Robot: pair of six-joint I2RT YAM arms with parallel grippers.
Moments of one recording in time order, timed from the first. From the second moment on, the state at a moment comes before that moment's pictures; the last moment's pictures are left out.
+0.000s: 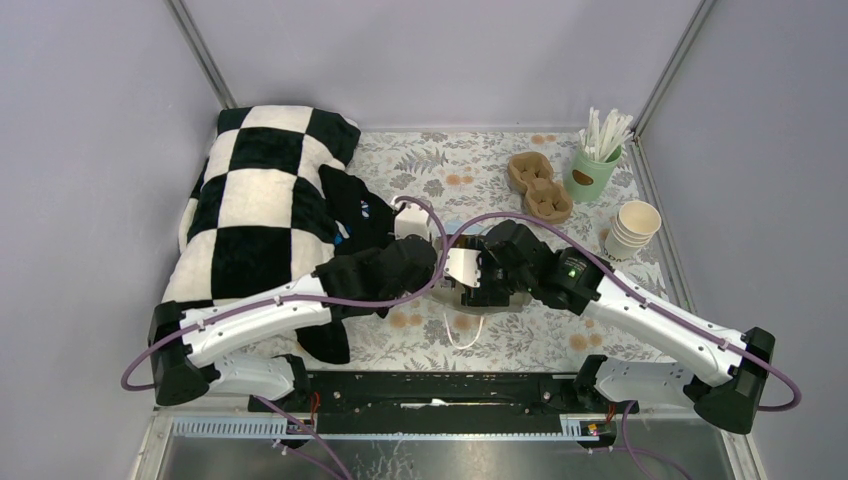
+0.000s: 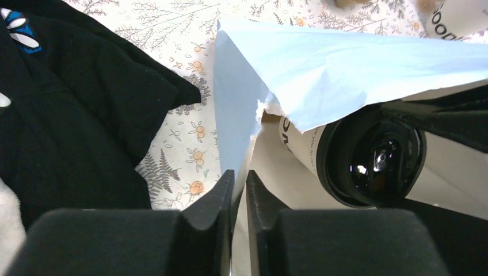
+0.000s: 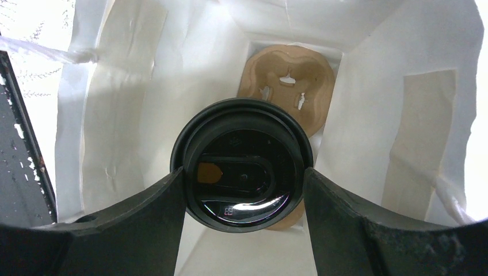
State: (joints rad) left arm -1.14 1.23 1.09 -0.55 -0.57 -0.66; right arm 0.96 1.12 1.08 -0.78 0.03 -0.69
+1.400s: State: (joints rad) left arm -1.17 1.12 0.94 -0.42 -0.59 -0.55; right arm 0.90 1.11 0.95 -0.62 0.20 -1.00
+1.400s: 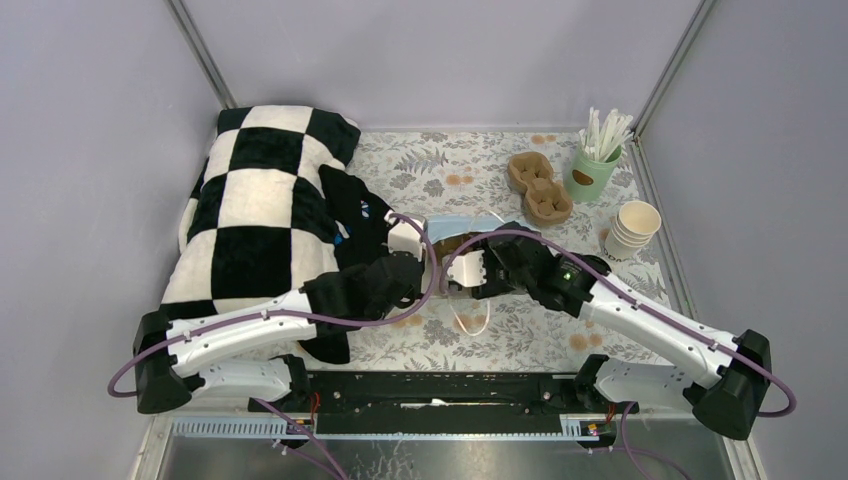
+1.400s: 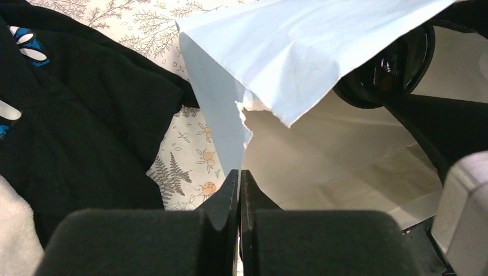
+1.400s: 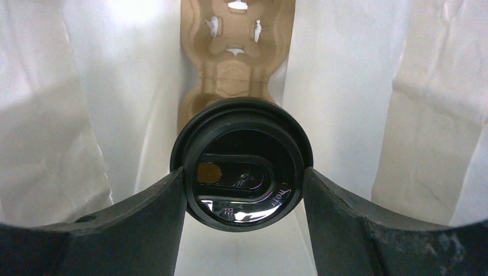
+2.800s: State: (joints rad) left arm -1.17 1.10 0.94 -0.45 -0.58 -0.51; right arm 0.77 1.24 0.84 -0.33 0.06 -1.05
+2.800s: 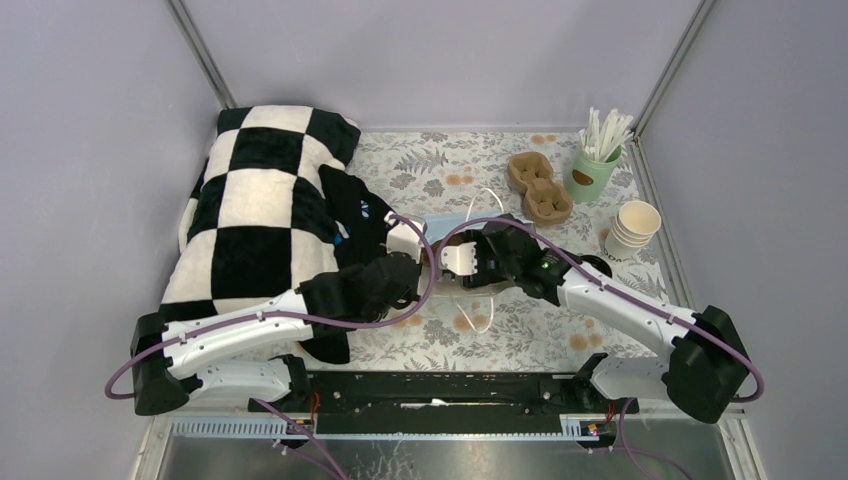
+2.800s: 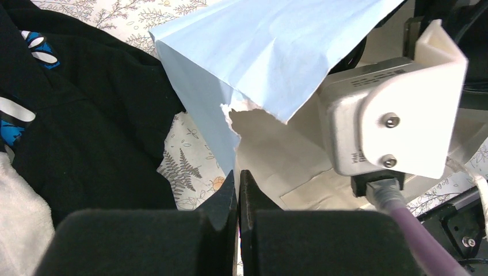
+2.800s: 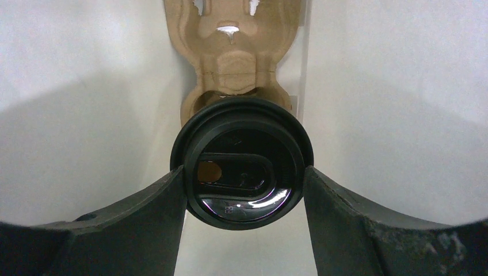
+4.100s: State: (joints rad) left arm -1.15 1.14 0.96 -0.45 -0.61 -0.52; right arm 0.77 1.37 0.83 -0.18 0.16 -0.74
